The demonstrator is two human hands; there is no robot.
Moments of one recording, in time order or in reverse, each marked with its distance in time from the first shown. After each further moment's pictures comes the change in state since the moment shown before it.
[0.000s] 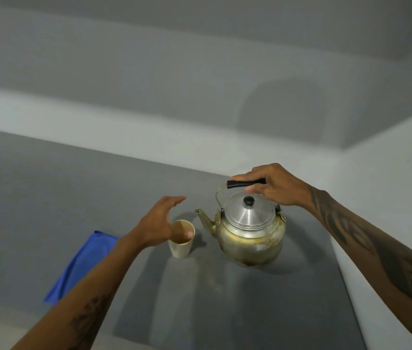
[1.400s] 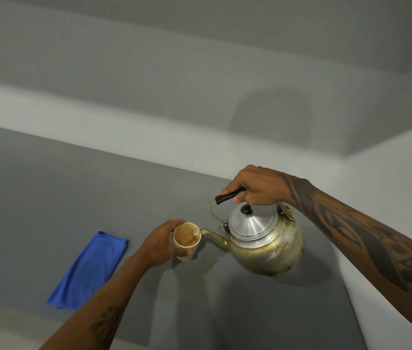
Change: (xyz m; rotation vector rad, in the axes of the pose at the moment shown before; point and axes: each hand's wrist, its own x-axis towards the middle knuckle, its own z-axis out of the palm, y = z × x) left_hand -0.011 -0.063 0.039 -0.053 0.033 0.006; right_hand 0.035 -0.076 0.008 -0.411 -0.314 0.021
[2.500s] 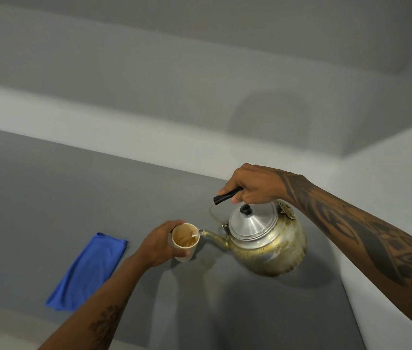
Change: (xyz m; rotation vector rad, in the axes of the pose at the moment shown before) left_hand 0.003 -0.001 0.002 0.000 -0.013 0.020; right_hand 0.004 0.004 -0.001 -0.029 -0.041 0.010
